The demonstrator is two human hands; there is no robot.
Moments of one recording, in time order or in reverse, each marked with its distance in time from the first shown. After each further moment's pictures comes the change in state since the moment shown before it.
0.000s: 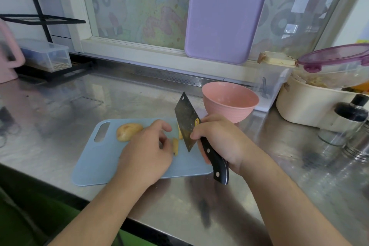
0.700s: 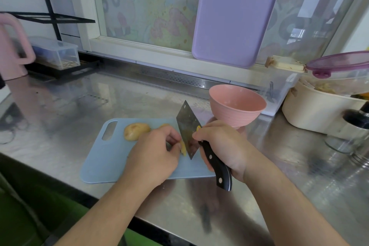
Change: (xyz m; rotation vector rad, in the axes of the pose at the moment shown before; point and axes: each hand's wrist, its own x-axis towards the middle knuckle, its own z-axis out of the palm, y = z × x) left_hand 0.005 -0.010 0.006 -0.111 0.003 0.037; right_hand -0.005 -0.002 0.011 0.001 -0.033 0.057
